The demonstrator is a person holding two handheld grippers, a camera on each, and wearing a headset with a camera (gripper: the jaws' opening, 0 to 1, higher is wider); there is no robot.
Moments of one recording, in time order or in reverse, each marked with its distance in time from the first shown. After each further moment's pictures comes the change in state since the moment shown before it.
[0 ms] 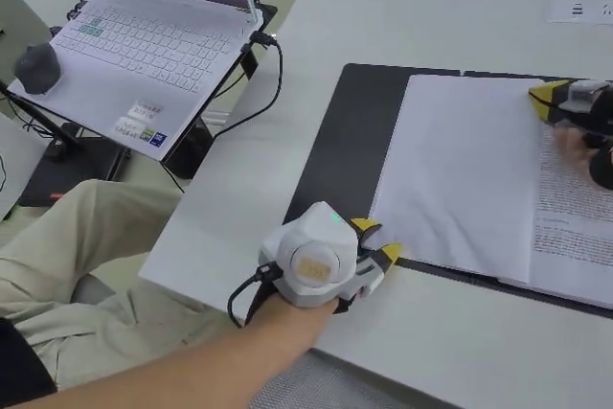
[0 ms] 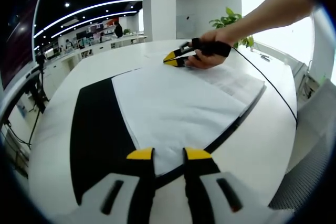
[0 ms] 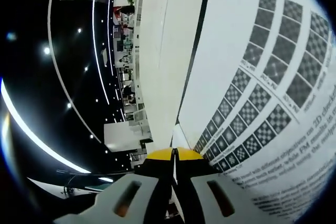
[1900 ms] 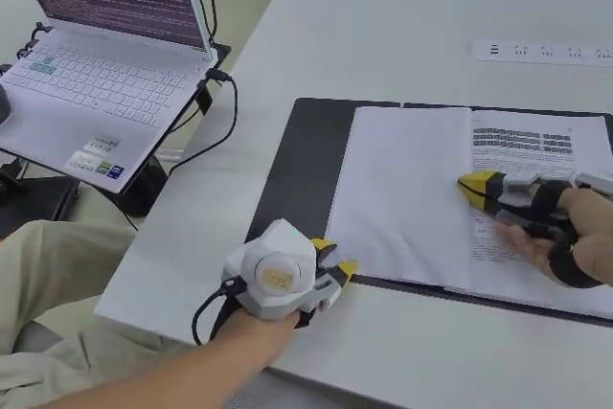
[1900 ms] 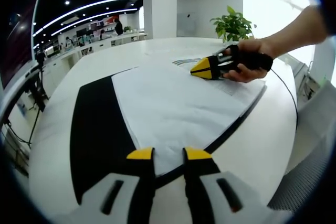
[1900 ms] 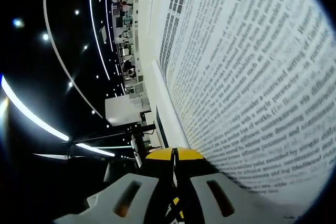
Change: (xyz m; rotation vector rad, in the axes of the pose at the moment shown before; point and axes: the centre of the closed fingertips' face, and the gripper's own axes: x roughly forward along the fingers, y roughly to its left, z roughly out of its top) left arm 0.000 -0.002 0.001 -0.007 0.023 0.001; right arm -0.090 -0.043 -0.084 -0.016 0.246 0.001
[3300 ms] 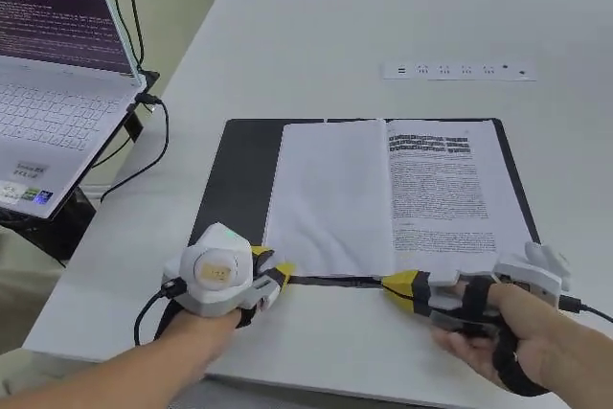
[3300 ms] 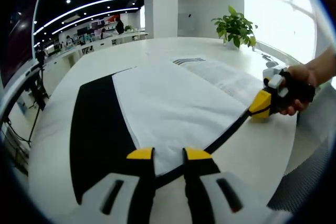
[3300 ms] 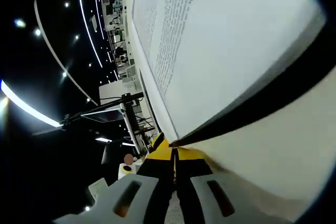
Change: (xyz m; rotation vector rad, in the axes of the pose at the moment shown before) left arm 0.000 0.000 0.000 -0.011 0.006 0.002; right arm -0.080 -0.051 -0.130 0.045 0.136 -0.041
